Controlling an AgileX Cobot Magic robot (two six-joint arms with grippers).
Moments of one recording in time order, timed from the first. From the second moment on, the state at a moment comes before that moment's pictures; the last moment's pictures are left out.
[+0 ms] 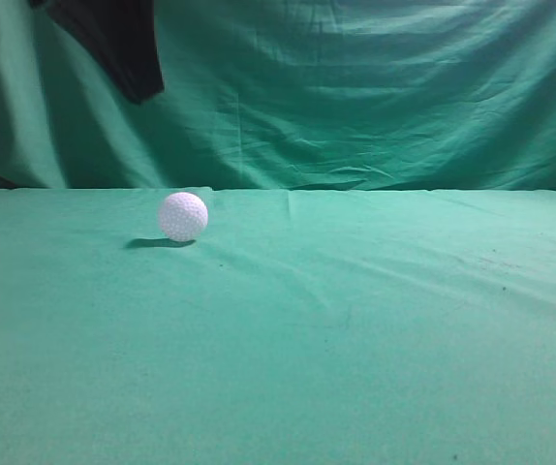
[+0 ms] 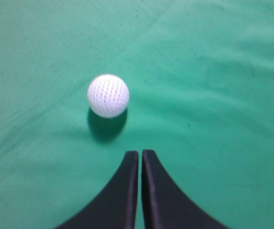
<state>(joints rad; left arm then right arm) -0.50 1.62 -1.20 -0.17 0.70 0.36 0.12 -0.01 0.03 -0.02 0.38 -0.01</state>
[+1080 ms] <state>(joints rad) -0.50 1.97 -1.33 -0.01 0.60 0.09 0.12 -0.01 0.03 -0.02 0.38 -0.01</state>
